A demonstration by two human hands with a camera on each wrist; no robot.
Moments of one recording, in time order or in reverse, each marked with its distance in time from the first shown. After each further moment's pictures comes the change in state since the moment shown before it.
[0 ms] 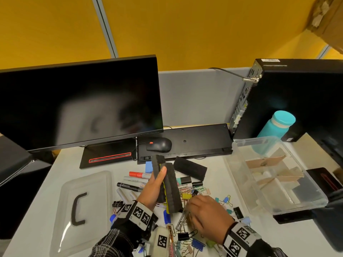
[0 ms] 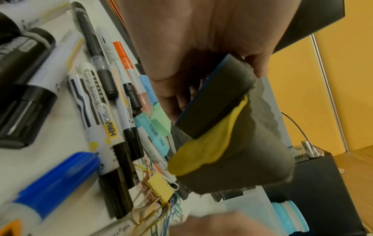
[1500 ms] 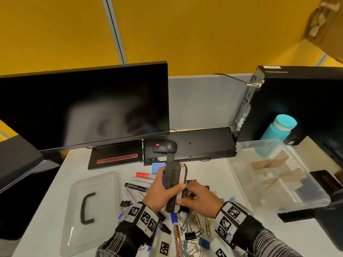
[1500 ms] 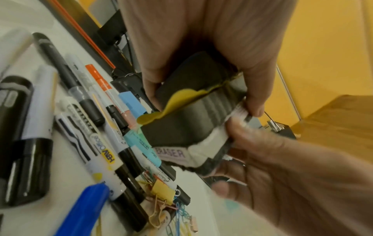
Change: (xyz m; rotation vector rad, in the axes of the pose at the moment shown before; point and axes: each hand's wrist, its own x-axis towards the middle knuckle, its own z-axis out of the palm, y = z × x) left_hand -0.034 0.016 -0.003 0.337 -0.040 0.298; right_hand 0.043 -0.026 -0.030 0.770 0.042 0.172
